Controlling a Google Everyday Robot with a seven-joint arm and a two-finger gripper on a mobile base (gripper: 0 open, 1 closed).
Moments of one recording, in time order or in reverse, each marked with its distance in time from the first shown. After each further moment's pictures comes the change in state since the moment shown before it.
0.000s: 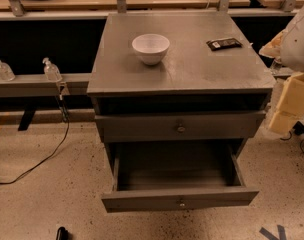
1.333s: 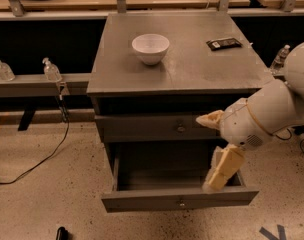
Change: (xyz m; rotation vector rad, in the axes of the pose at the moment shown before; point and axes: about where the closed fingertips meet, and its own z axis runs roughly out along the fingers) arm -0.052 0.082 0.156 -0.302 -0.422 -0.034
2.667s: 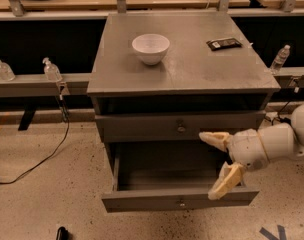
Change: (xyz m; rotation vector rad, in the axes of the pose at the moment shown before) arm 0.061 -0.025 0.060 -0.065 -0.406 0.039
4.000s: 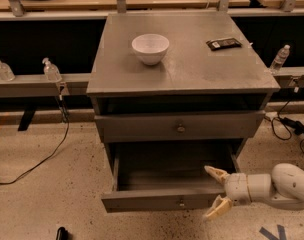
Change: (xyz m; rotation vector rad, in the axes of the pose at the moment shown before) arm 0.209 -0.045 0.072 0.154 -0.042 0.070
